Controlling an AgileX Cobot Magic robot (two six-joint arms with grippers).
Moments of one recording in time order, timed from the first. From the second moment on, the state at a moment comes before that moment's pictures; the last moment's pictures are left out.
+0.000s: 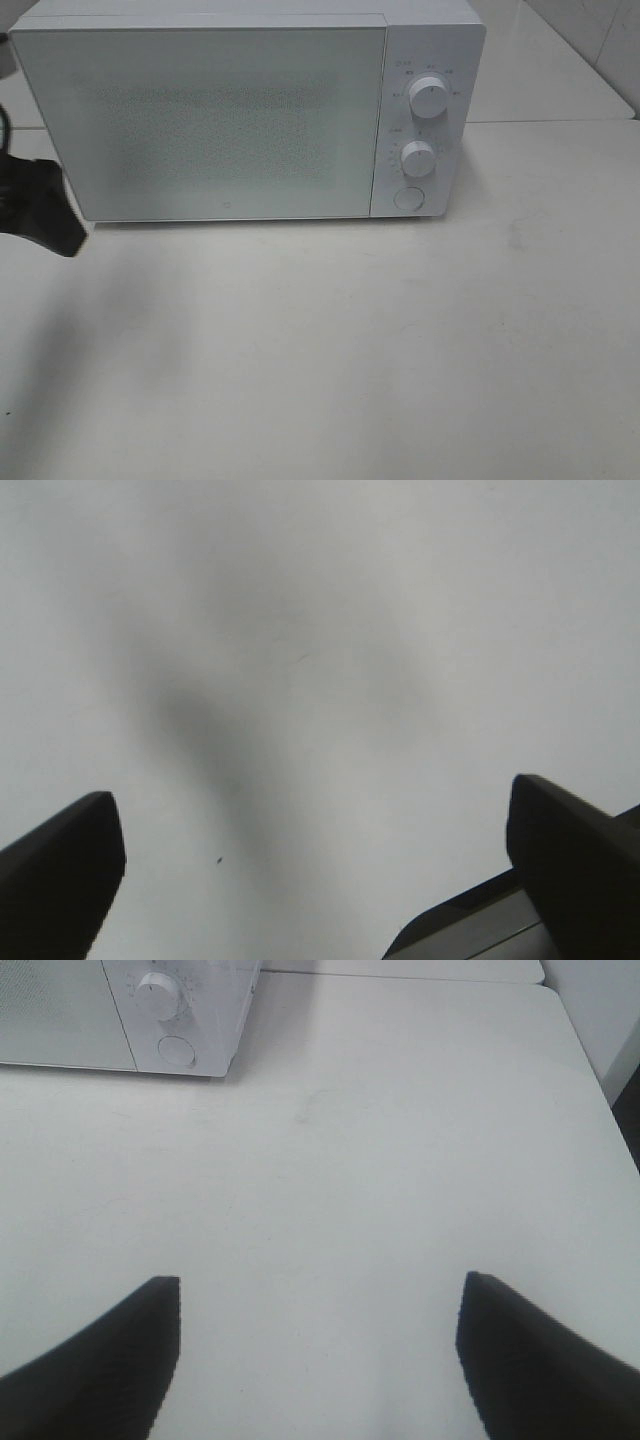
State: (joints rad) left arm -0.18 1.41 -0.96 -0.29 0.93 0.28; right arm 0.12 0.00 -0.51 -0.08 1.04 0.05
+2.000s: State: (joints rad) left arm 0.04 0.00 -0.50 -0.02 1.05 0.05; right arm 0.12 0.00 -0.51 -0.08 1.04 0.05
